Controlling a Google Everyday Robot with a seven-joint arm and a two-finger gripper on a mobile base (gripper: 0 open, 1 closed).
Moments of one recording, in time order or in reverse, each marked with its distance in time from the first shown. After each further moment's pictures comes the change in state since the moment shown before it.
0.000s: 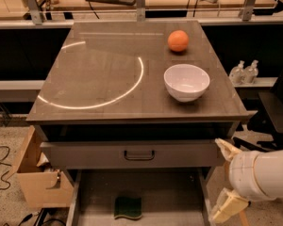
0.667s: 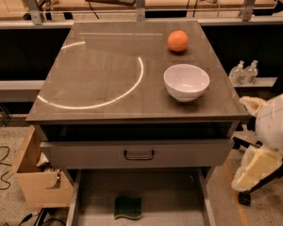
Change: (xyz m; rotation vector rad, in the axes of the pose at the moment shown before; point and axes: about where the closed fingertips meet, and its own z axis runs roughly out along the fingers) arm -0.043 -0.063 -0.111 0.023 0.139 0.039
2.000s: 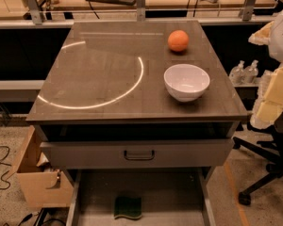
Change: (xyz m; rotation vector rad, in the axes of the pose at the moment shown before) arm -0.050 -0.074 -0.094 -0.021 0.128 -0.046
